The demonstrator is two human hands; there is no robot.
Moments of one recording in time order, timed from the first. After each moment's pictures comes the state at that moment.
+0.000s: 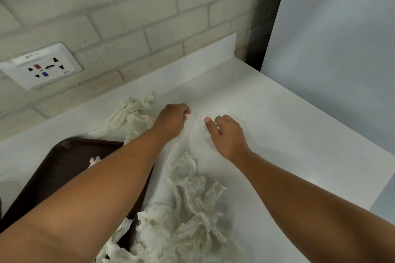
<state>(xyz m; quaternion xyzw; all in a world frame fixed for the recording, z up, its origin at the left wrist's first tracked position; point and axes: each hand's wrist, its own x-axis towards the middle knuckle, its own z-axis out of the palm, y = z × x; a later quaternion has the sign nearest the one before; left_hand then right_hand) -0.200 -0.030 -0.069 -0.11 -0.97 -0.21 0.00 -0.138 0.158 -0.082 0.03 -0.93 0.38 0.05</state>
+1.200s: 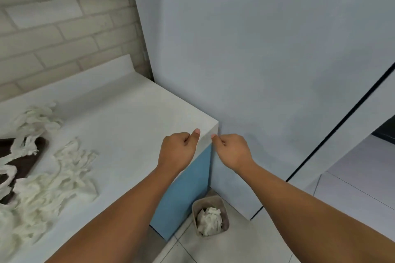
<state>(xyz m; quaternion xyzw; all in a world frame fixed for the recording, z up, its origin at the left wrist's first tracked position) 0.088 0.355 -0.013 -0.10 -0.89 -0.44 0.04 0.119 0.525 -0.014 -0.08 -0.93 0.37 0.06</state>
